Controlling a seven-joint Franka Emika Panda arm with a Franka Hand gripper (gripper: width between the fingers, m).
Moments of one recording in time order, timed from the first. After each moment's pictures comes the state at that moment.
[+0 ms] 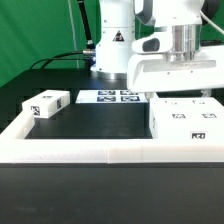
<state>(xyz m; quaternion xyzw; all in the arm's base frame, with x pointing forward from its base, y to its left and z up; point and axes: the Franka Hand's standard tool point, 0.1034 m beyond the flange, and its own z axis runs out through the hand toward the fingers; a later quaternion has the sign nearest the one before) 0.486 0.090 0.010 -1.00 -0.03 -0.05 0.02</state>
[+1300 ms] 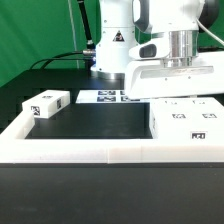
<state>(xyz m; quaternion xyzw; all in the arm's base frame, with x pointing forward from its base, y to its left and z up) 0.493 0.086 0.004 -1.00 -0.04 -0.08 0.02</state>
